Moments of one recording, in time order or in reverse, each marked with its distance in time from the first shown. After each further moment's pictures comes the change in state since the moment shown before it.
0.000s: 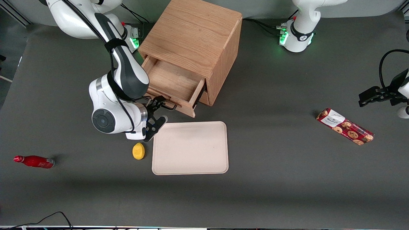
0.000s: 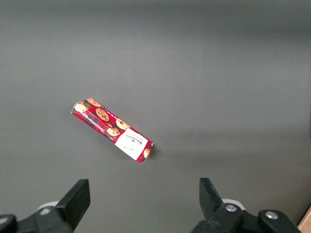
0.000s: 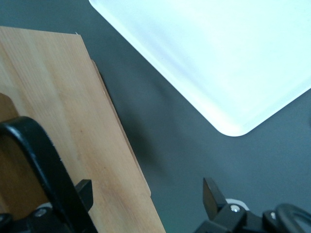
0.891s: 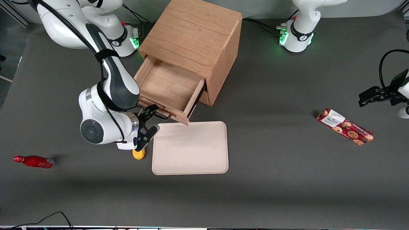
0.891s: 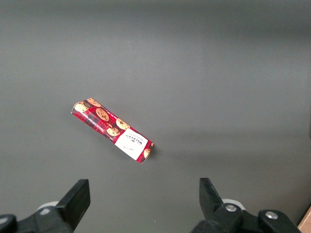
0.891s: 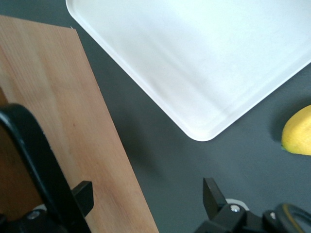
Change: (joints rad) arm -0.183 0.064 0.163 0.087 -0.103 0.002 -0.009
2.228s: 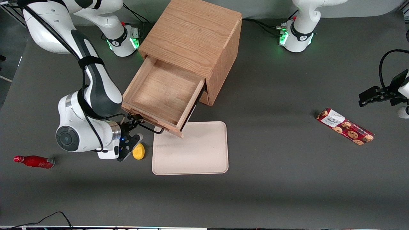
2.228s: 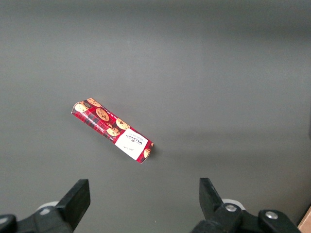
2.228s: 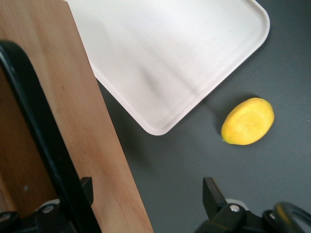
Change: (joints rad) arm -0.120 0.024 0.045 0.053 -0.083 0.015 -0.082
